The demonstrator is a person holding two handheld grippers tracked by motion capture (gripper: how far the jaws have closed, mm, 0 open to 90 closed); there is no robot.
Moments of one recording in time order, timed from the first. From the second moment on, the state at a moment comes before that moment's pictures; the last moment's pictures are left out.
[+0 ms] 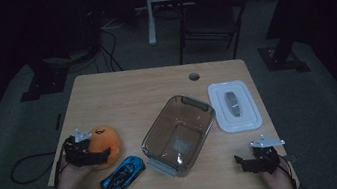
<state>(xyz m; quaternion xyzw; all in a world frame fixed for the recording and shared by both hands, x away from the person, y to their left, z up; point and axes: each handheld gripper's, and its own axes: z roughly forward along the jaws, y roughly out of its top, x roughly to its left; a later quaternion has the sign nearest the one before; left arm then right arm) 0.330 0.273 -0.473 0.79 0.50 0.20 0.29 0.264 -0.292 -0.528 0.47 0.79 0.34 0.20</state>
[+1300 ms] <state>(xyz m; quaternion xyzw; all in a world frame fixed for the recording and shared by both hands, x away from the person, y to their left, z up) 0.325 0.277 -0.424 0.79 0.47 0.22 0.33 0.265 -0.292 -0.528 0.47 0.79 0.34 0.20</state>
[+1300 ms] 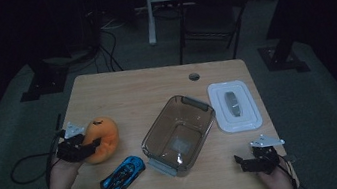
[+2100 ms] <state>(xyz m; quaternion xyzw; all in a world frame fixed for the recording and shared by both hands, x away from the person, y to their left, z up) 0.339 0.234 -0.359 0.82 0.40 0.22 0.35 0.265 -0.292 -0.528 0.47 0.79 0.34 0.20</state>
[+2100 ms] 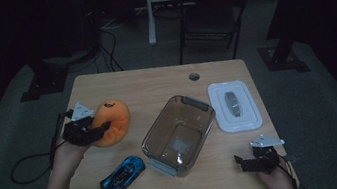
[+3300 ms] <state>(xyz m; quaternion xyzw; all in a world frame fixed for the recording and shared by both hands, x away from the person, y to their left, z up) 0.382 0.114 -0.319 0.87 0.18 0.18 0.42 0.265 -0.292 -0.528 0.47 0.79 0.34 0.20</state>
